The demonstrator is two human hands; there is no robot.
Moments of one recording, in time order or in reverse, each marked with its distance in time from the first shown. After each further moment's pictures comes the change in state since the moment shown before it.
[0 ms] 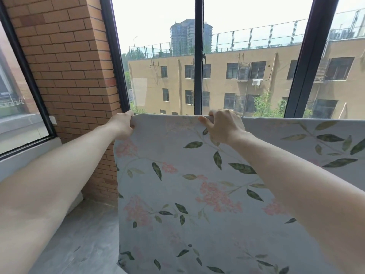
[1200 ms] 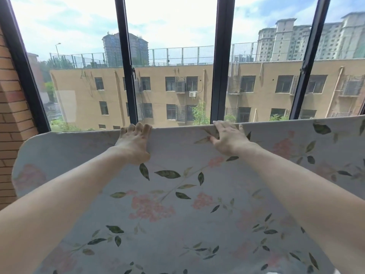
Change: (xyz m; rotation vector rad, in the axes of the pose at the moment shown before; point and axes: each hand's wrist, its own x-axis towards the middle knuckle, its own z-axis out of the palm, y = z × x) left_hand -0.037 0.233 0.062 0.148 0.027 0.555; right_hand -0.094 0.177 -0.115 -0.203 -0.125 0.394
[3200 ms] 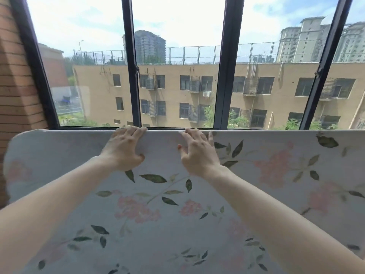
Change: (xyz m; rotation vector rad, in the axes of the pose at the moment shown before) left_hand -0.020 0.050 -0.014 -0.136 0.105 -0.054; right_hand -0.034 -0.025 0.013 0.224 0.084 -0.287
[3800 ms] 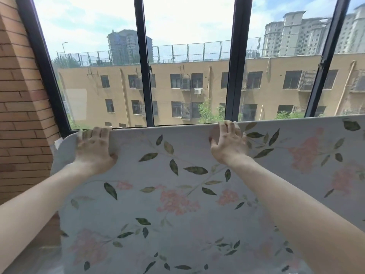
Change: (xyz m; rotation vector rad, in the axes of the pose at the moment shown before) left_hand -0.053 -0.233 -0.011 0.190 0.078 -0.187; right_hand 0.021 -0.079 0.051 -0.182 0.071 0.400
